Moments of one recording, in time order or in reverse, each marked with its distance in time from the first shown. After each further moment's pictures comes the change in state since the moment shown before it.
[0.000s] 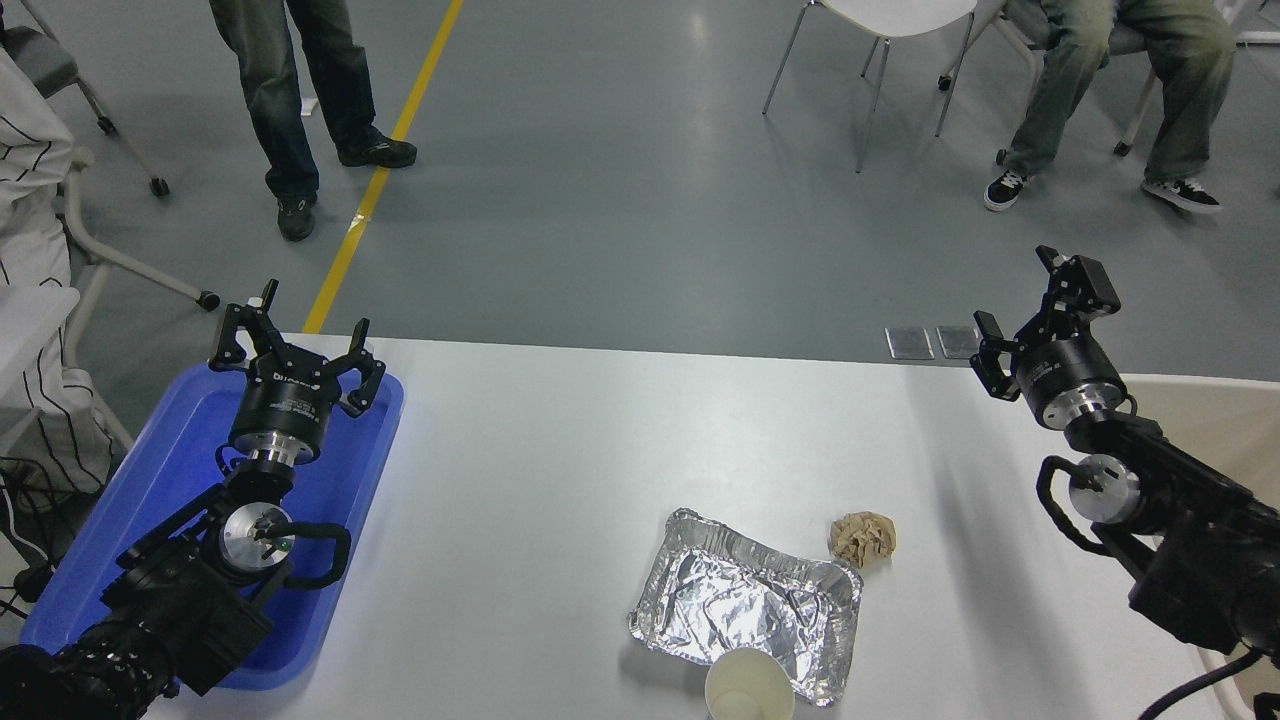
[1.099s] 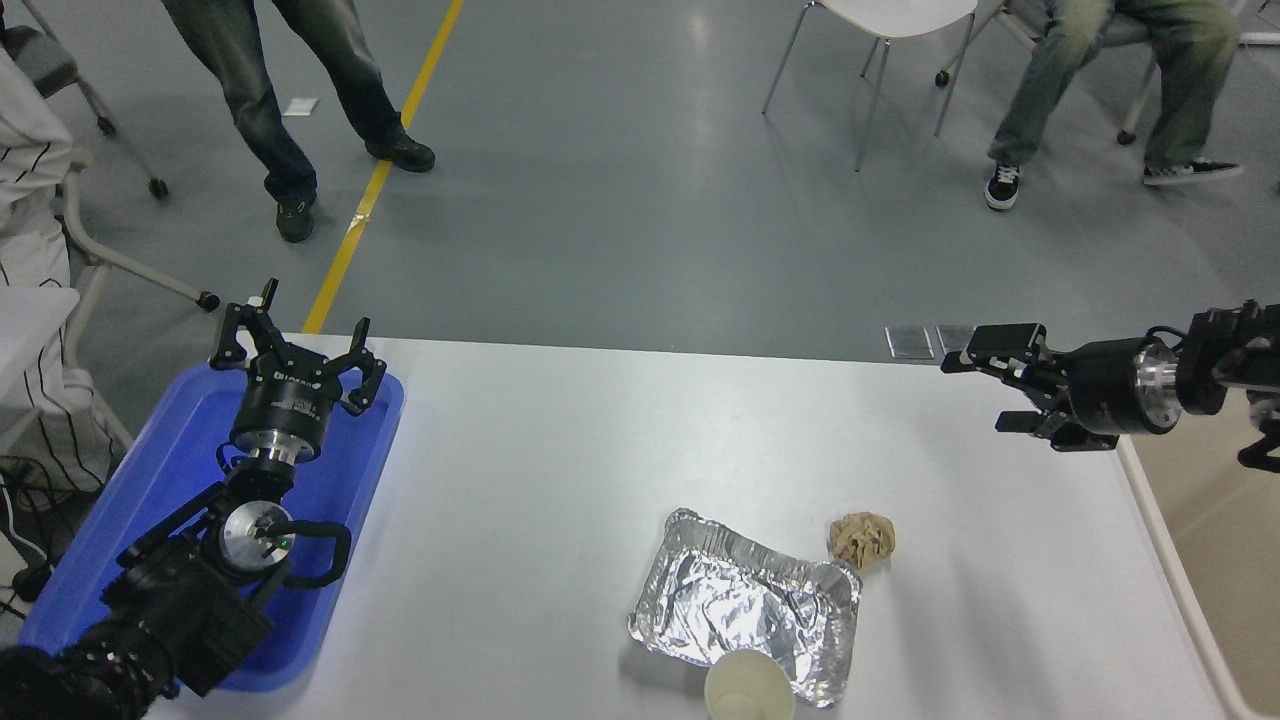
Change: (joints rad) left arm -0.002 -0.001 0.000 0.000 0.000 -0.001 0.000; right arm 0.910 -0.123 -1.550 0.426 -0.093 0.408 -0.009
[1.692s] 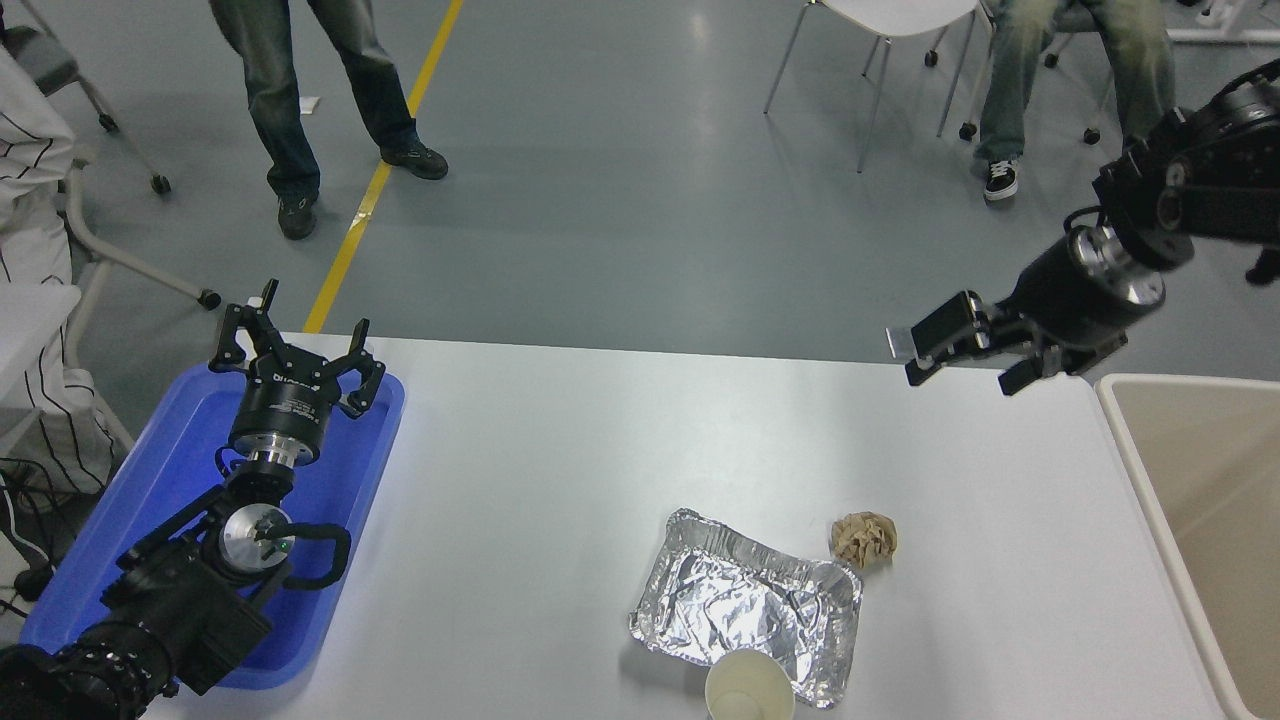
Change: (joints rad) left arm 0.001 0.001 0.000 0.001 0.000 0.002 0.000; right arm 0.421 0.224 -0.113 0.067 -0.303 0.185 -0.043
